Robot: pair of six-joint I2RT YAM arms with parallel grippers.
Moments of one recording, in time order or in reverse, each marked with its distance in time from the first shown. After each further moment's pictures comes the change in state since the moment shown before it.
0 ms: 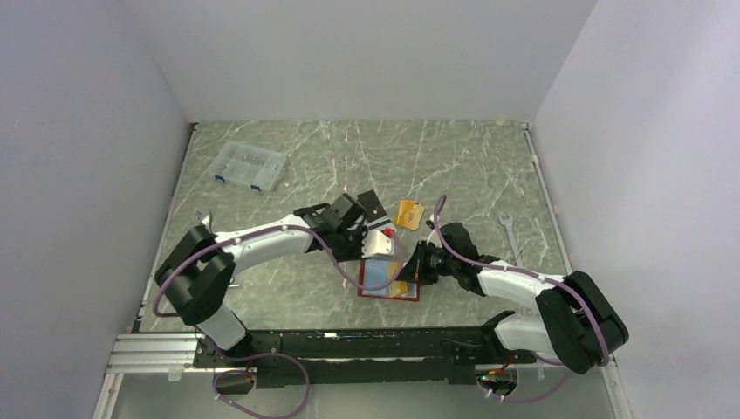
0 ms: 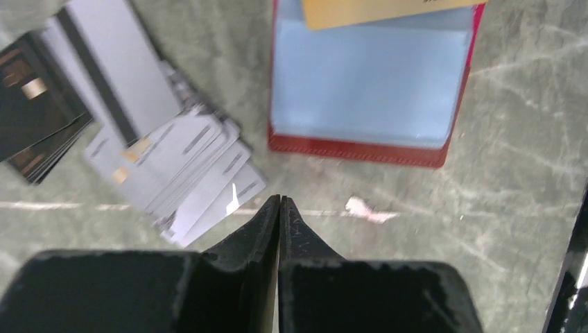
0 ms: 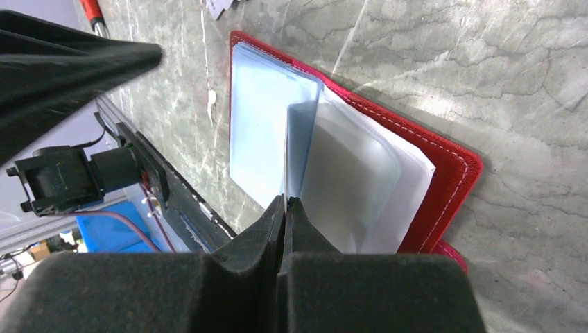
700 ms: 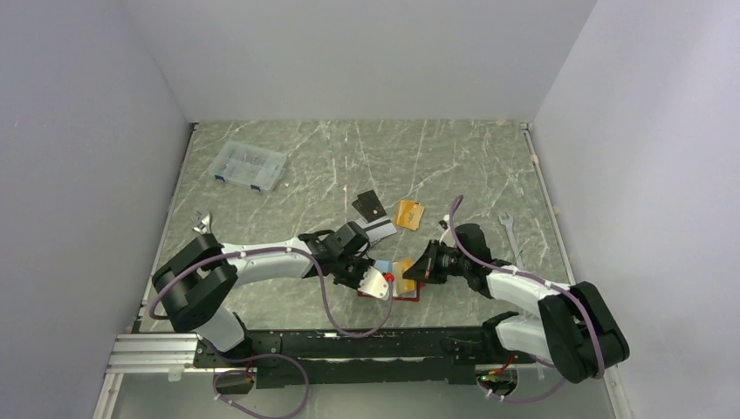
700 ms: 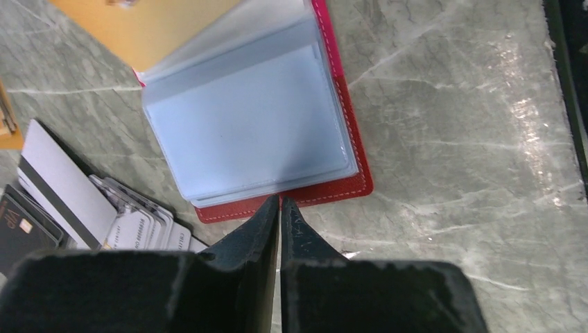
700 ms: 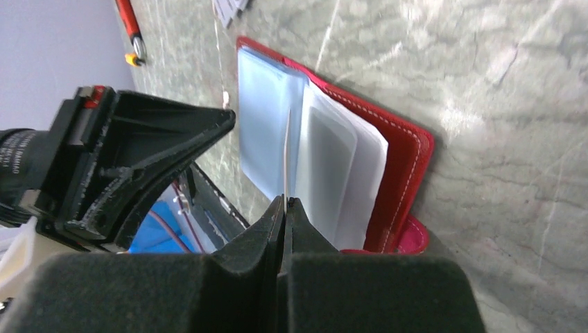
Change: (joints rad) left arm -0.105 -0.075 -0.195 0.156 0.050 0.291; right arm -0.143 -0.056 -0.052 0.025 -0.121 0.000
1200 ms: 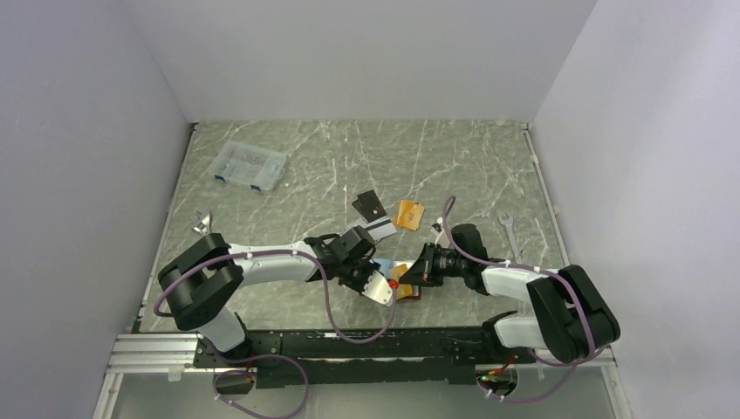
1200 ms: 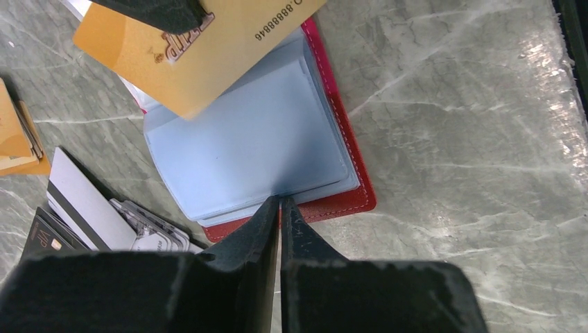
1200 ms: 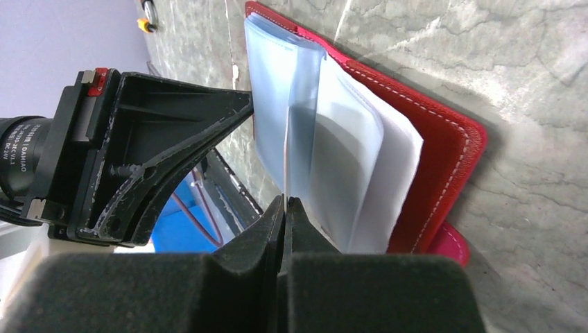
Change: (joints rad) left arm -0.047 0.030 0.003 0.056 -0.041 0.043; right arm -0.002 0.115 -0.008 0.076 -0.126 0.000
